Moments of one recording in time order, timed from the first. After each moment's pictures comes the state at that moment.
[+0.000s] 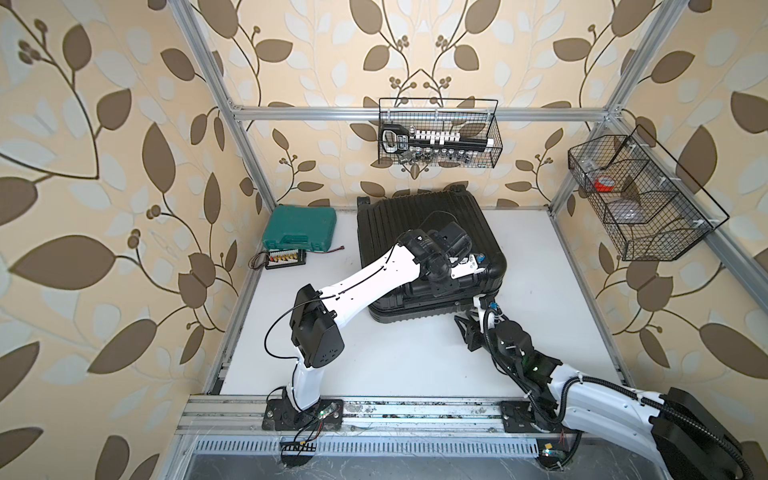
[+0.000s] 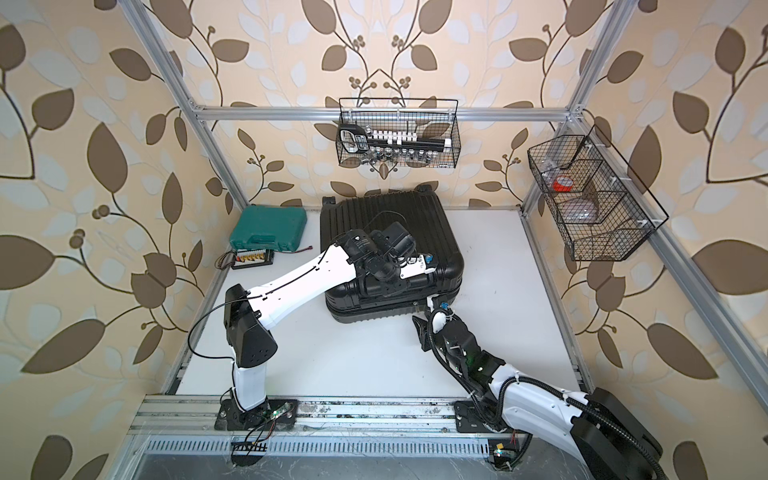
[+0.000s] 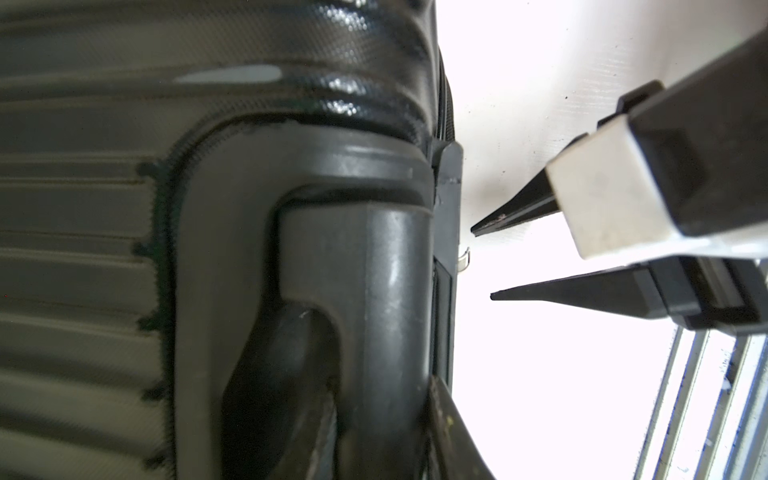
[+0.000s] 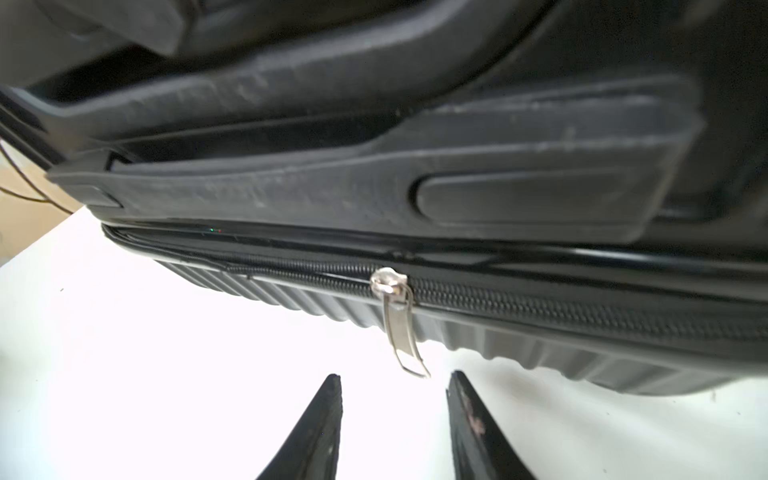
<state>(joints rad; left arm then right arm) -0.89 1.93 1.96 -1.10 0.04 0.44 0.72 0.91 0.11 0.42 0.20 0.34</state>
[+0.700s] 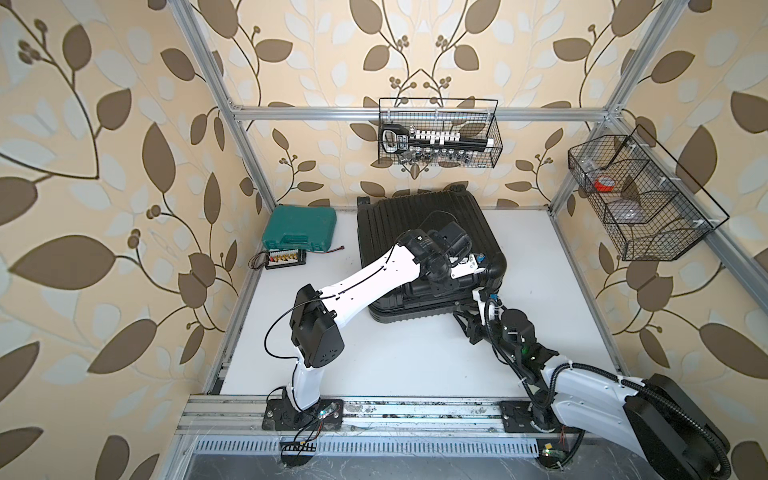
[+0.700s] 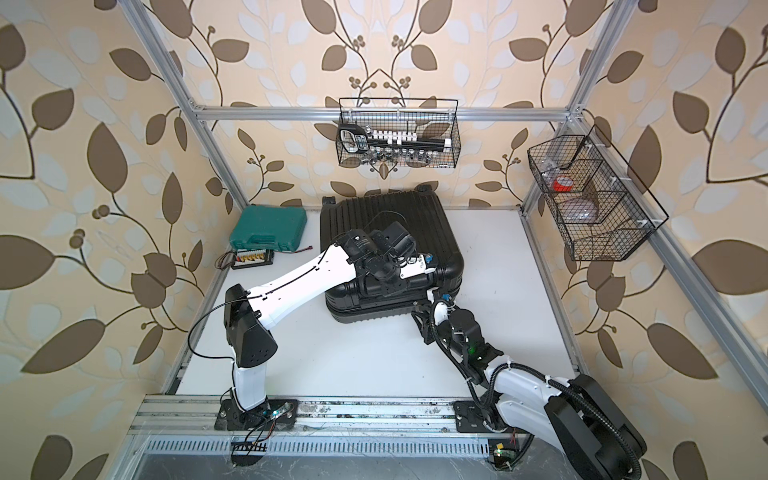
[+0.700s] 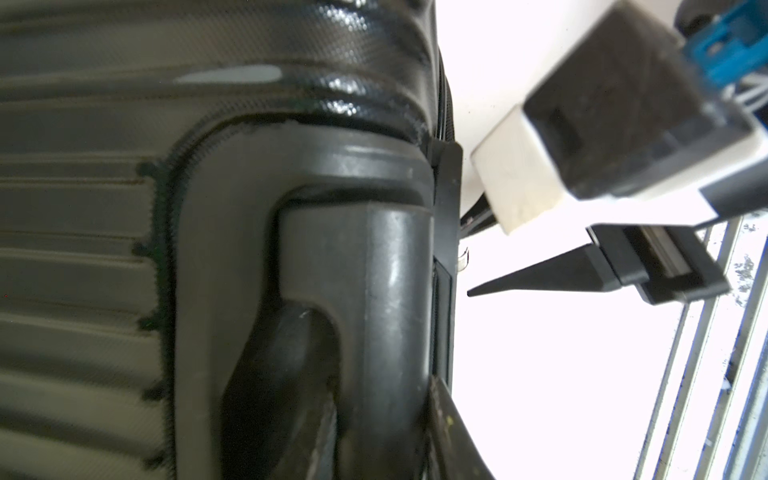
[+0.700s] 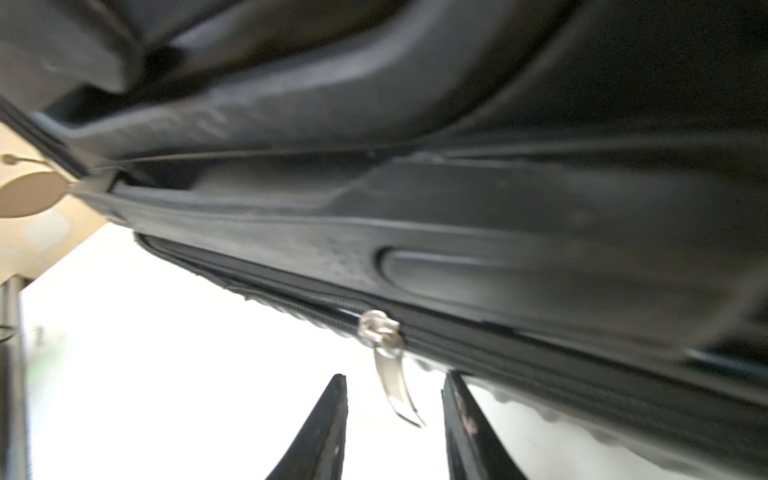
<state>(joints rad) -0.89 1.93 1.96 -1.10 0.04 0.44 0.53 1.06 0.14 0.56 -0.13 0.29</state>
